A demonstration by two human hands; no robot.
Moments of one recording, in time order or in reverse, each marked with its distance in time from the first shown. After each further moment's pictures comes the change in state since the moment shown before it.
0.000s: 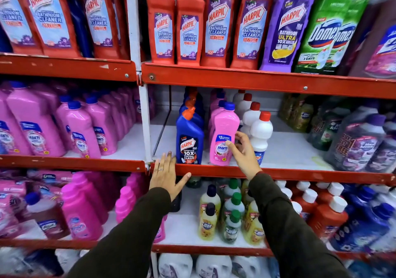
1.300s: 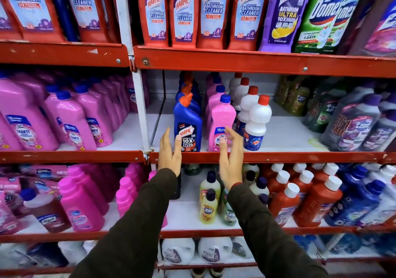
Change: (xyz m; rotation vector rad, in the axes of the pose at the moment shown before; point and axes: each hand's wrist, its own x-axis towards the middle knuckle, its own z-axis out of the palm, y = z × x) left_hand 0.010 0.031 -0.034 -1.024 0.199 -0.187; right_hand -0.056 0.016 0.060 -0.175 0.318 -0.188
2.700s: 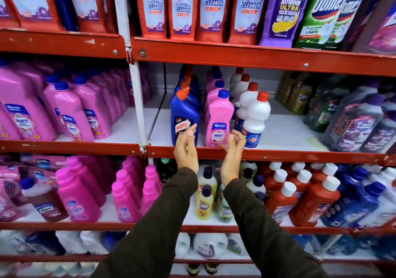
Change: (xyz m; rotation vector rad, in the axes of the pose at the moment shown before) left_hand -0.029 0.032 0.063 -0.415 0.179 0.014; right_hand 0.003 0.006 -0.003 0.416 0.109 0.339
